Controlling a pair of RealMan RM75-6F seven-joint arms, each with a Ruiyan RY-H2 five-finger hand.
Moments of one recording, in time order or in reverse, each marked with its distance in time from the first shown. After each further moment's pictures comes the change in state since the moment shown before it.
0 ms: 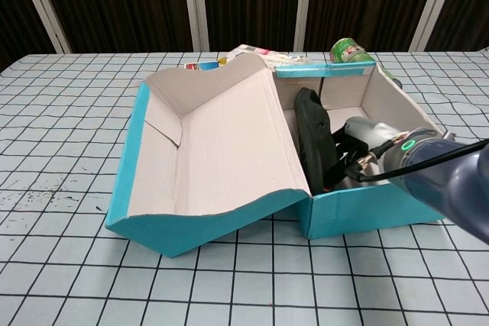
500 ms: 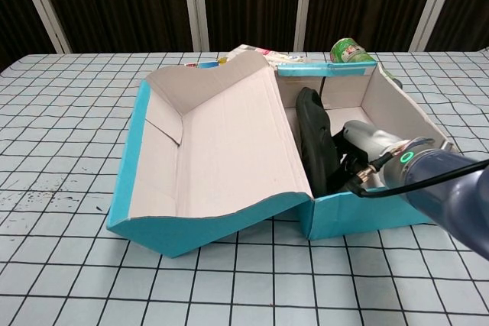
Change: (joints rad) left arm 0.000 0.000 0.001 0.000 0.000 -0.001 0.000; right arm -0.025 -0.023 -0.028 0.027 -0.045 -0.009 -0.051
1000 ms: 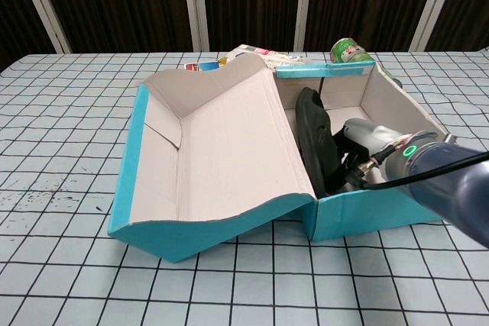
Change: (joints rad) left arm -0.001 0.000 0.001 -0.001 -0.001 -0.002 0.003; right arm -0.010 0.026 0.050 -0.073 -0.001 0.003 -0.033
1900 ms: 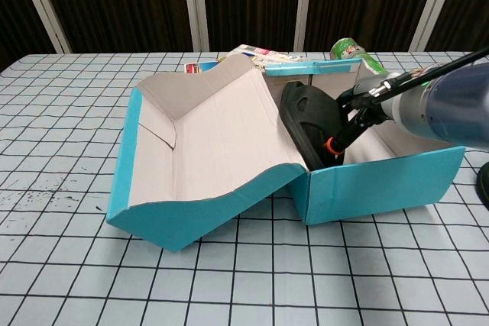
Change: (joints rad) left arm 0.002 0.003 0.003 -0.003 0.005 0.002 -0.004; right arm 0.050 0.127 0.170 -0.188 0.173 0.093 -0.101
